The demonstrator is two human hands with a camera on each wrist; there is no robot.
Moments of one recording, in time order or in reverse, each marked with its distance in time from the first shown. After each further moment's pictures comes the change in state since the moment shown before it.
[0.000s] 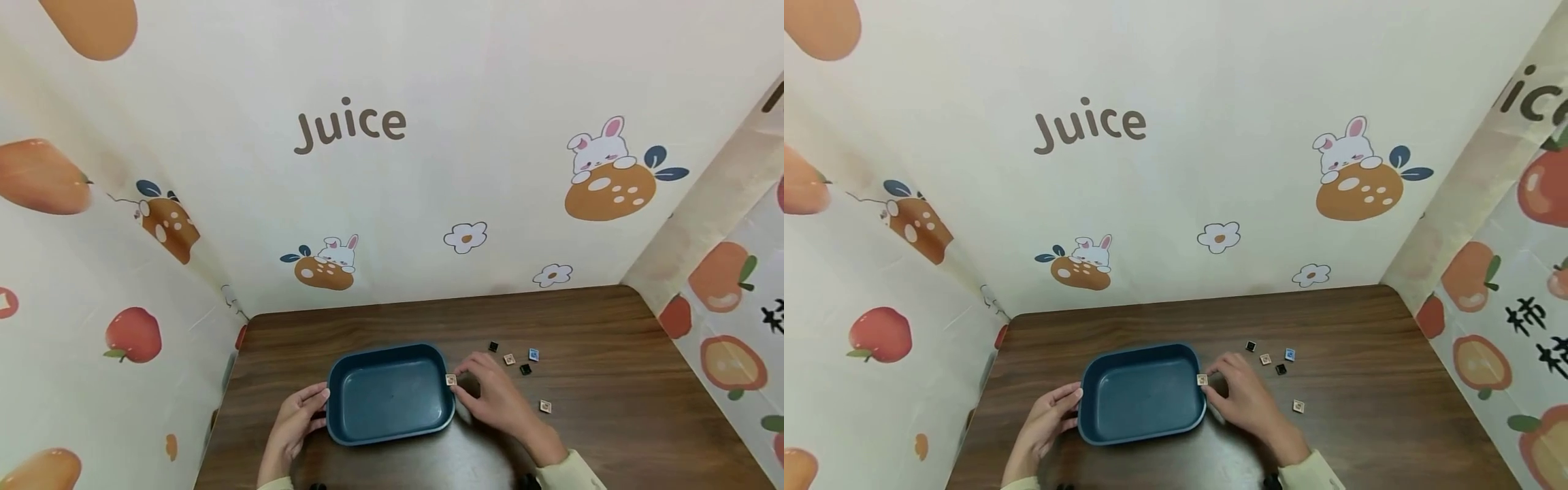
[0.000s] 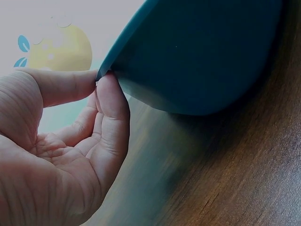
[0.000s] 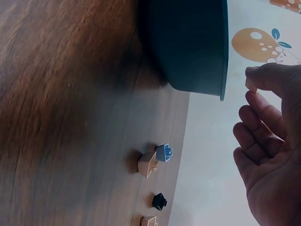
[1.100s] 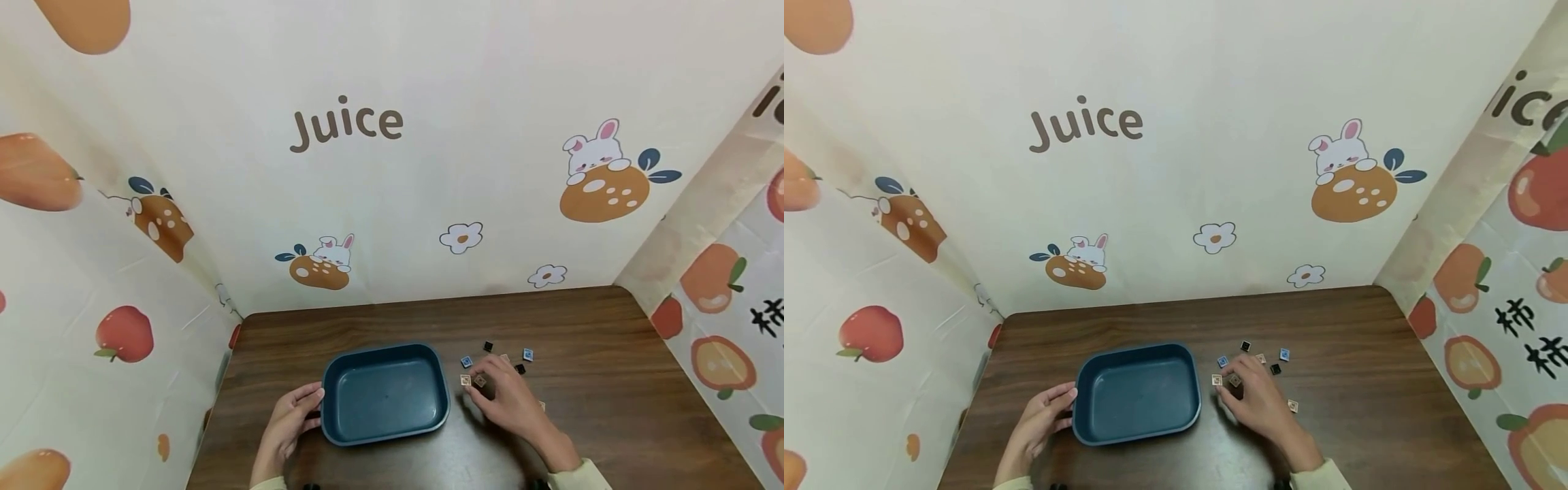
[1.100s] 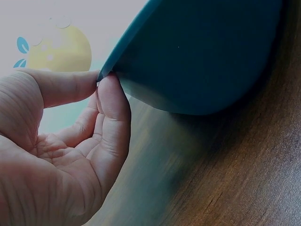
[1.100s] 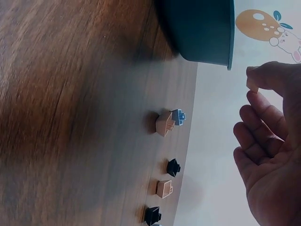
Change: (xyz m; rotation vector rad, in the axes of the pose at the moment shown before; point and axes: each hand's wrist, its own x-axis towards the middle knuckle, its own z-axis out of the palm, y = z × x) left_hand 0.000 0.004 -0.001 0.003 0.014 -0.014; right_hand -0.018 0.015 -0.012 0.034 0.058 0.089
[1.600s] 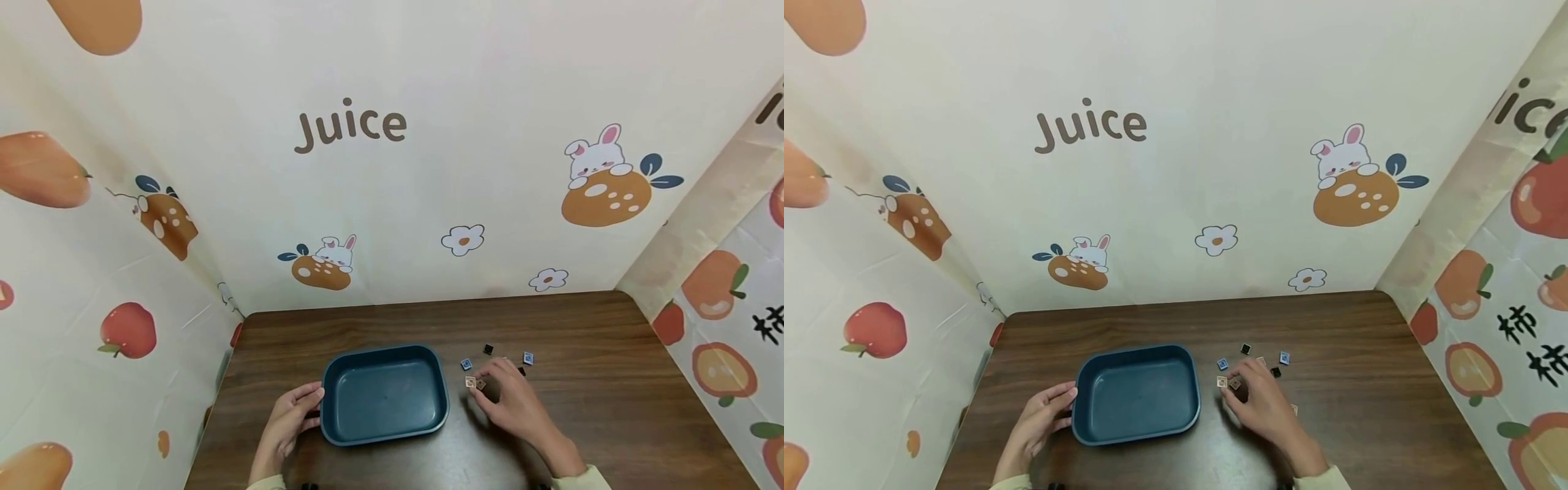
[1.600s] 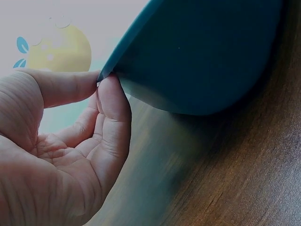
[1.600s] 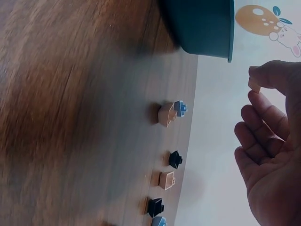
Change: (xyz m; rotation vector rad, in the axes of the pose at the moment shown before) left_hand -0.001 0.000 -0.001 0.001 0.029 0.007; right_hand -0.004 0.003 -0.004 -0.076 0.014 0.023
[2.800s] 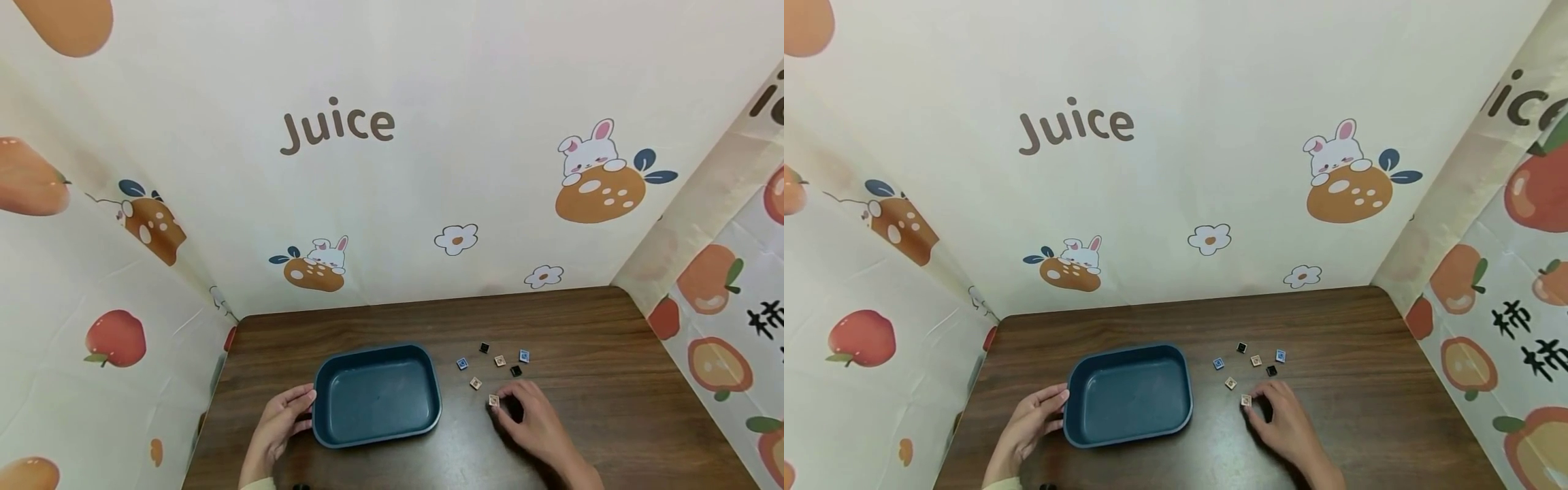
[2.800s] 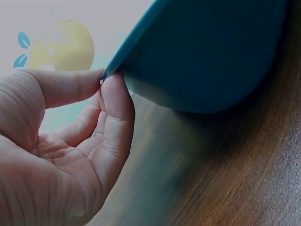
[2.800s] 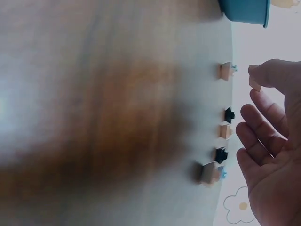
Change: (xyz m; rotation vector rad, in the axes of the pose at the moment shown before) left_hand 0.002 0.007 -0.007 0.009 -0.022 -0.043; right_hand -0.050 0.041 0.001 -0.060 0.094 0.054
